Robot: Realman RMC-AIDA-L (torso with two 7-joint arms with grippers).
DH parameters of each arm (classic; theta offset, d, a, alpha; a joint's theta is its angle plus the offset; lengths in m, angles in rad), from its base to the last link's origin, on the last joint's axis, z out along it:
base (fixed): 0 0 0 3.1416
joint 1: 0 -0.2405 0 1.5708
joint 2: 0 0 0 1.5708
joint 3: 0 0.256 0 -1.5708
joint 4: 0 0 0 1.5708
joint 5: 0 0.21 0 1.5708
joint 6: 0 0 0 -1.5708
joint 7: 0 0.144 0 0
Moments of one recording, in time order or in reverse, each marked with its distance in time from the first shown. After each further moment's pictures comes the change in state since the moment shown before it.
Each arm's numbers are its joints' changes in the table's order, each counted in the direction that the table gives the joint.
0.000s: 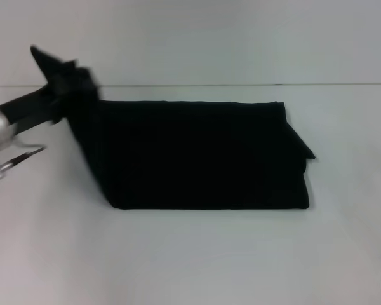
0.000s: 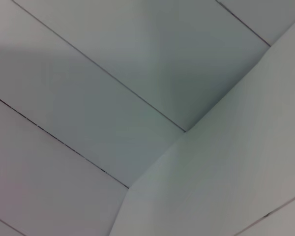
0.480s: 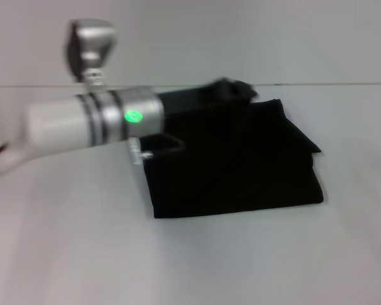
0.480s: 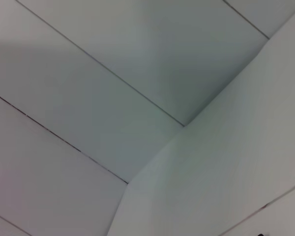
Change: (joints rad) left arm 0.294 -0.081 0.306 -0.204 -0.086 0.116 0.150; right arm -0.001 0.002 -0.003 0.032 -0.002 -0.002 -0.021
